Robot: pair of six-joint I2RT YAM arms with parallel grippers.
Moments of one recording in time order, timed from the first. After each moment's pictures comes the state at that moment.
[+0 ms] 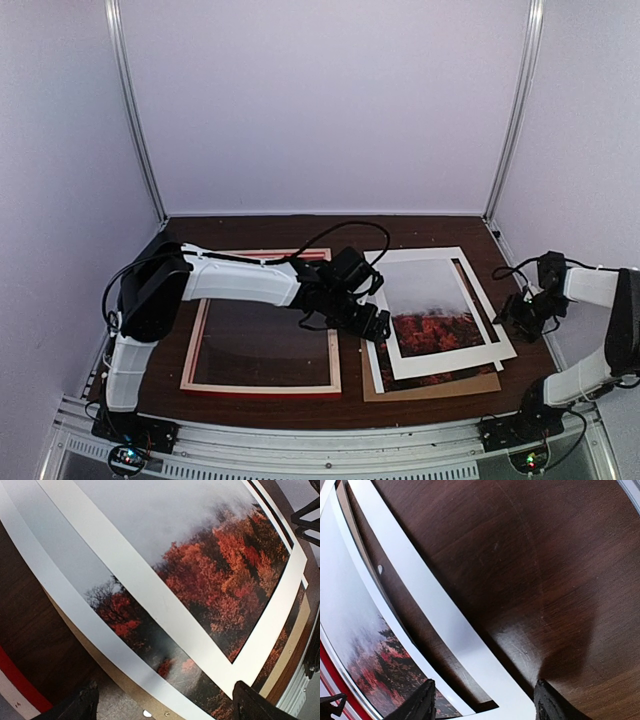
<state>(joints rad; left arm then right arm) -1.06 2.20 1.64 -0.37 0.15 -0.51 -0.28 1.31 0.63 -0.59 -0.29 0.41</state>
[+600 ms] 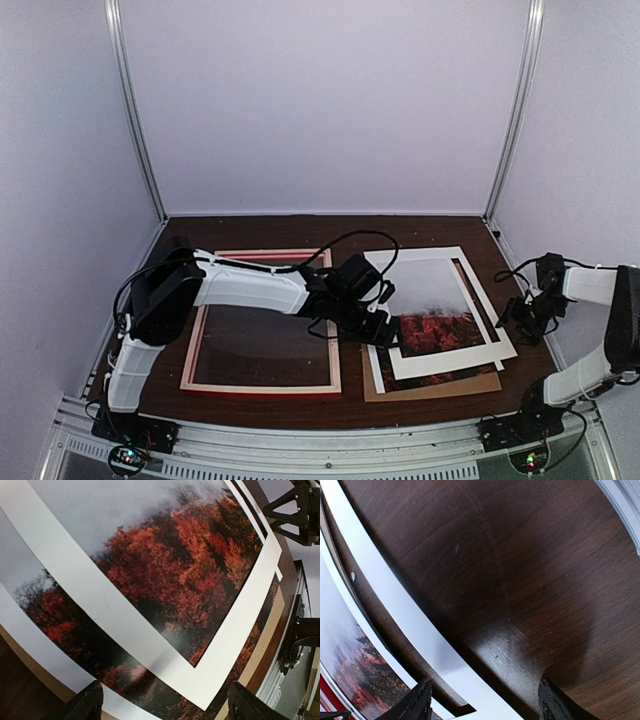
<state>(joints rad) -1.09 2.25 1.67 -0.29 0.29 -0.60 -0.28 1.33 0.64 -0.61 -0.19 0.42</state>
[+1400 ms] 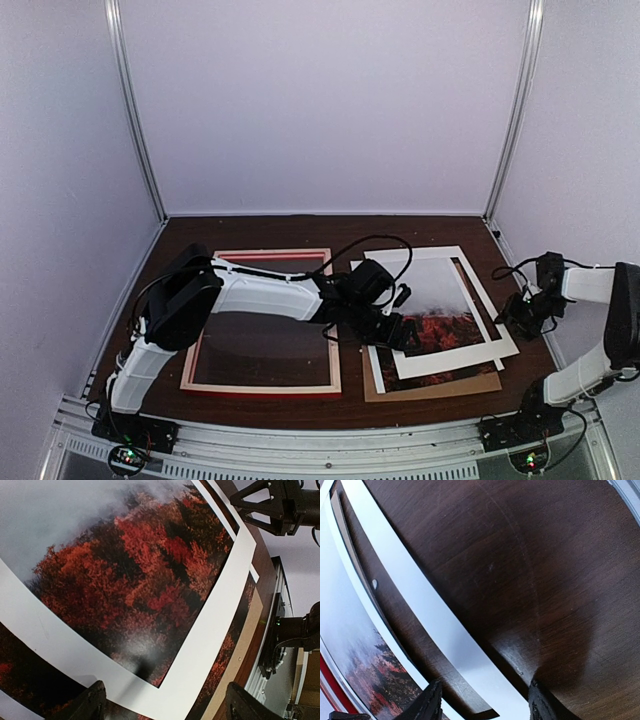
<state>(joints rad) -1.11 2.35 1.76 -0.20 0.39 -0.64 -0.28 1.36 0.63 -0.53 -0.26 0.42</state>
